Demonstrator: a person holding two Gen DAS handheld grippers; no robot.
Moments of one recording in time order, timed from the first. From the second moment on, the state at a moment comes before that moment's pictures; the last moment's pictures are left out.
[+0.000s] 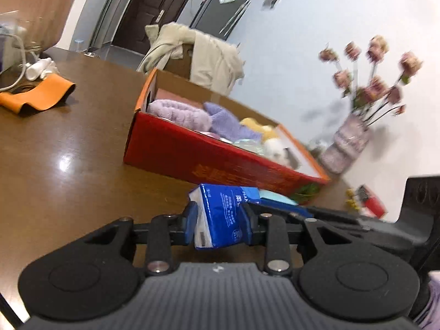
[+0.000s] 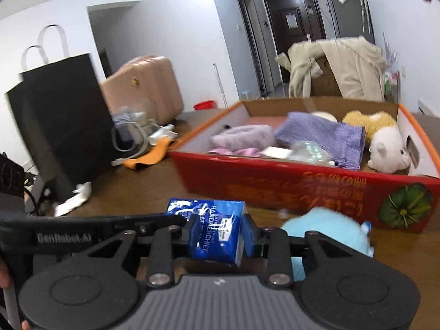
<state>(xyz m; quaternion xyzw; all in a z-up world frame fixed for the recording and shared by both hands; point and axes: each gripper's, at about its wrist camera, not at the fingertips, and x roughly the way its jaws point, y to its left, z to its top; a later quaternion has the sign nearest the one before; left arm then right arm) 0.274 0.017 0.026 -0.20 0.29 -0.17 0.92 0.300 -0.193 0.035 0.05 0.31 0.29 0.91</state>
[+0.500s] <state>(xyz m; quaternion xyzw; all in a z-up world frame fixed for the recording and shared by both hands) 0.156 -0.011 0.032 -0.18 0.29 -0.23 0.91 0.142 -0.227 0.041 0.09 0.30 0.21 0.92</state>
